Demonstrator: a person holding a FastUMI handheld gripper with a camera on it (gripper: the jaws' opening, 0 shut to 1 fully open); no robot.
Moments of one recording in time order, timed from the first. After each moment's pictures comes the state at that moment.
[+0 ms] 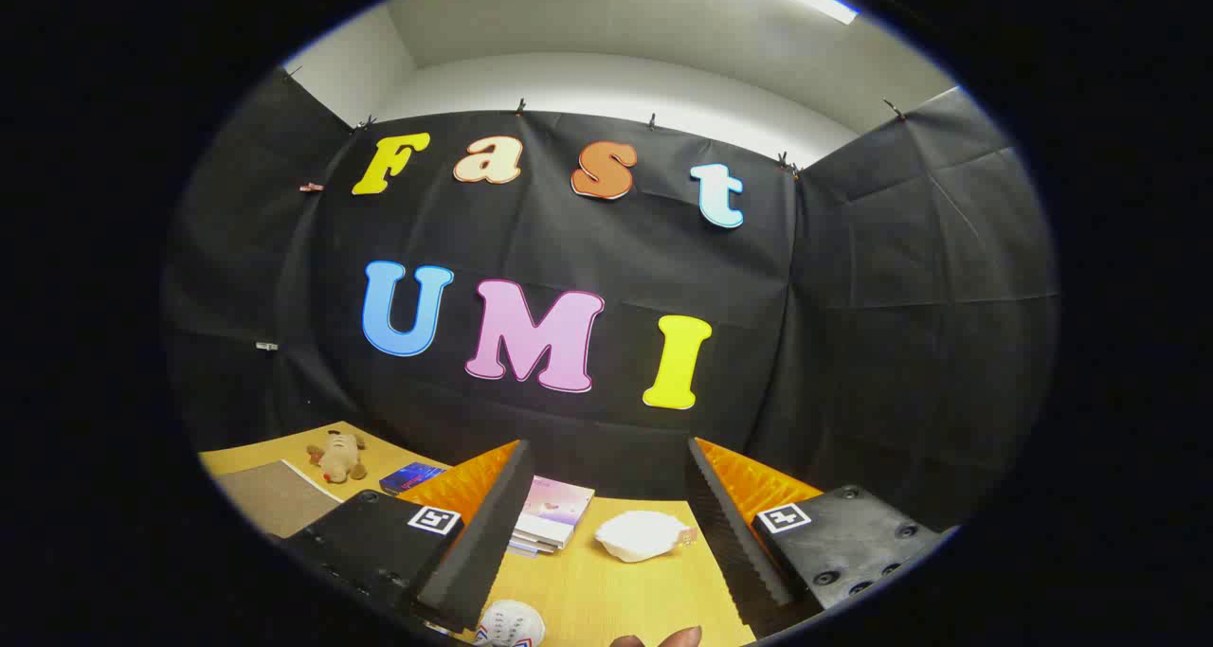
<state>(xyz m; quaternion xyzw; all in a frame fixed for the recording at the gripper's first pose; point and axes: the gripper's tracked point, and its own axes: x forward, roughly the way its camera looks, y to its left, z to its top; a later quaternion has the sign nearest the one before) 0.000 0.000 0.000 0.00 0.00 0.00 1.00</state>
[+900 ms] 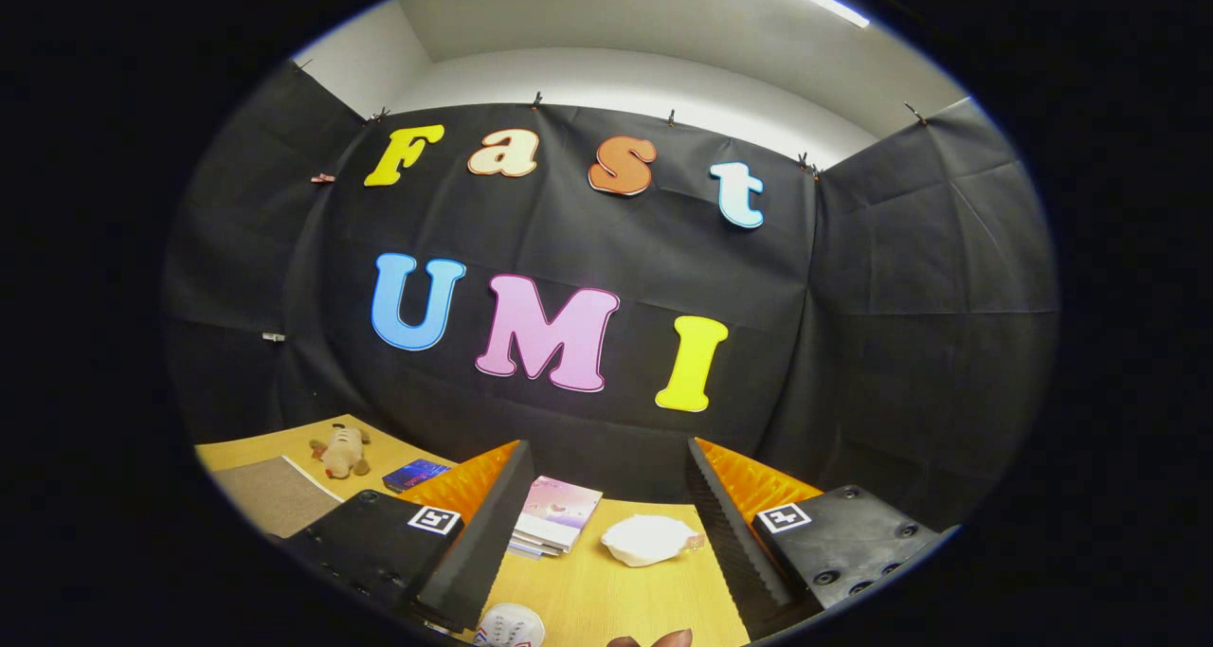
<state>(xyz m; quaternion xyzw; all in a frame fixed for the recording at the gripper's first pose) 0.017 0.017 0.005 -0.02 0.00 0.02 1.00</state>
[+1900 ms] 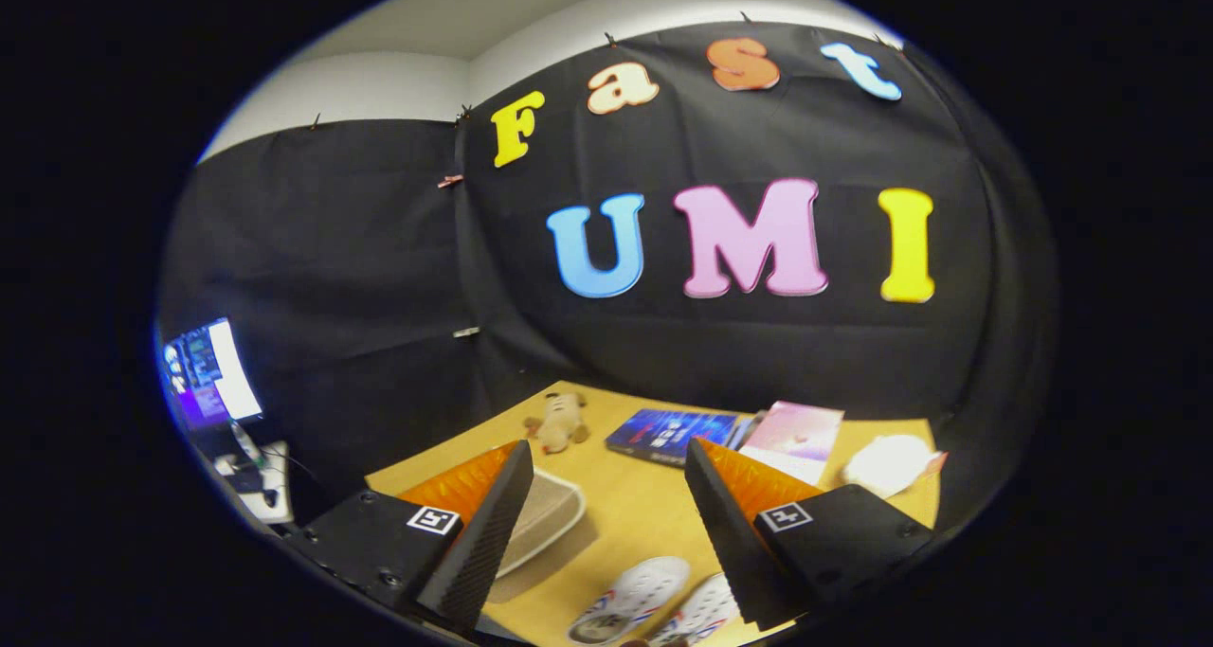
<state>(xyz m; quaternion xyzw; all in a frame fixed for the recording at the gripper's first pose) -0.016 0.228 -0.076 0.16 0.18 0.34 0.91</state>
